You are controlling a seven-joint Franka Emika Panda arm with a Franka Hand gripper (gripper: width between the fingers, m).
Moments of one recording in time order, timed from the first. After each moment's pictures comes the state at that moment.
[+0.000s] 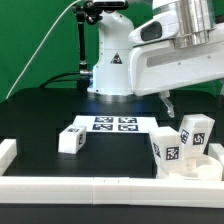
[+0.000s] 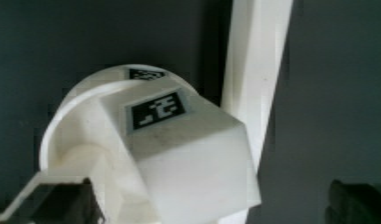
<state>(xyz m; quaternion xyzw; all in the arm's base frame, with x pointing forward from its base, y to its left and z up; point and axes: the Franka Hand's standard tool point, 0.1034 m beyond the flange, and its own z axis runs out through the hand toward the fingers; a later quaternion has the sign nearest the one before) 0.575 0.096 0.103 -0.99 -0.03 -0.06 0.11</state>
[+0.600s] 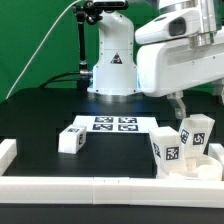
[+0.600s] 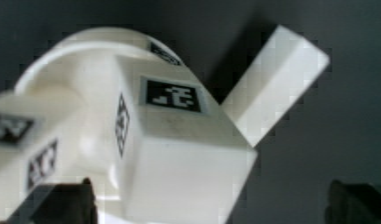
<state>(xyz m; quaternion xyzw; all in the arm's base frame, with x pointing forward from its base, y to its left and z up) 0.574 0.103 0.102 -0.93 -0.35 -0.08 0.06</state>
